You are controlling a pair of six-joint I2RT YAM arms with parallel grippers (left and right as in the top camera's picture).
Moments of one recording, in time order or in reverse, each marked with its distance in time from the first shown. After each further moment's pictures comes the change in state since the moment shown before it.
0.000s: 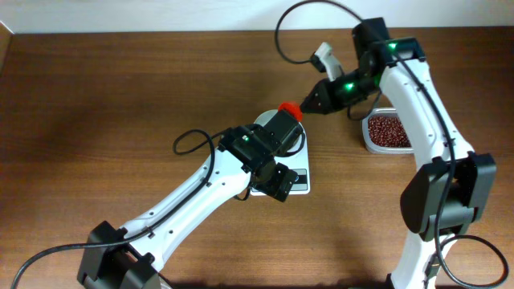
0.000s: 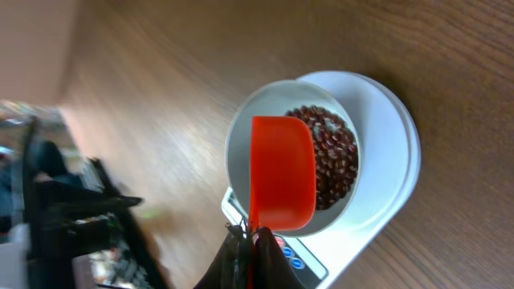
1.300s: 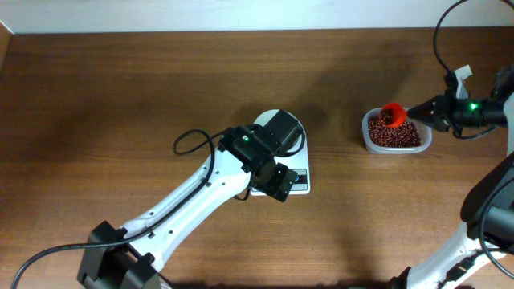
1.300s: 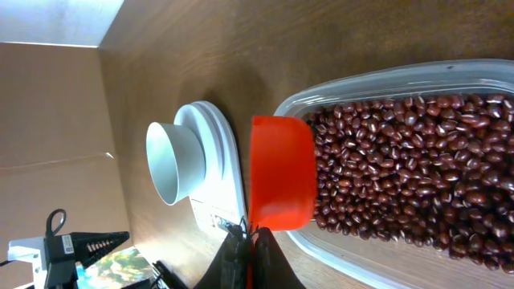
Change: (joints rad) left arm 0.000 0.000 0.000 0.000 0.000 0.000; right arm -0.653 0.000 -0.176 -0.075 -0.150 0.016
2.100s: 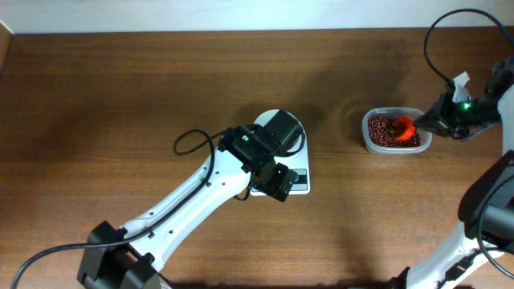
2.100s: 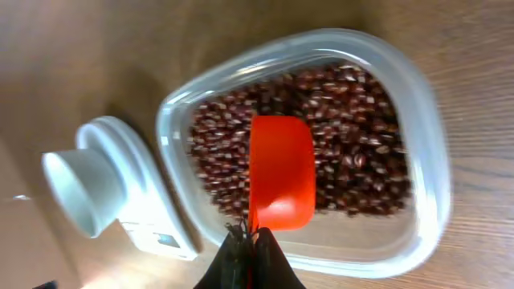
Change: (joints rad) left arm 0.000 0.000 0.000 0.000 0.000 0.000; right arm 0.025 0.000 0.000 0.046 0.285 0.179
